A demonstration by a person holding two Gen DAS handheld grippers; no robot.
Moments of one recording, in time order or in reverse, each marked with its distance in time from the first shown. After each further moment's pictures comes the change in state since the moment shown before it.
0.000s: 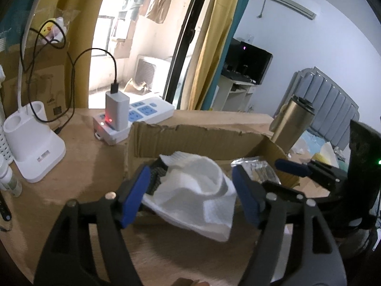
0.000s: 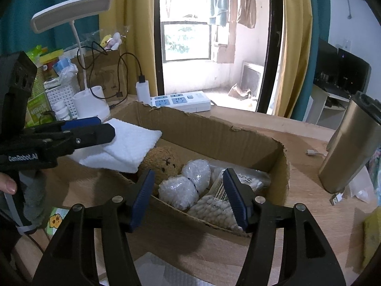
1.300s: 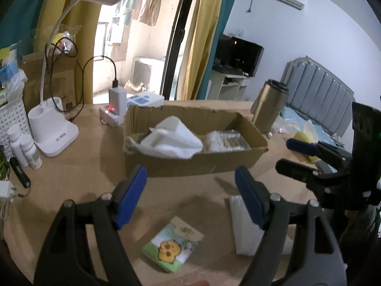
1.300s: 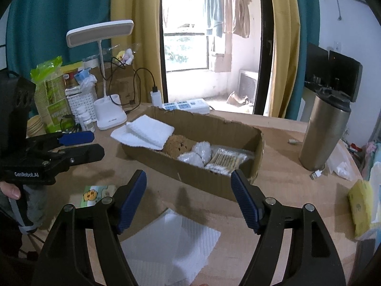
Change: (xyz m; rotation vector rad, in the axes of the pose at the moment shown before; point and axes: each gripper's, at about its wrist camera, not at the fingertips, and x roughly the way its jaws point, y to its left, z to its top) left arm -0.077 -0.040 -0.041 0.067 0.013 0.011; right arm -0.088 0.010 -0.034 0.028 -0.056 0.003
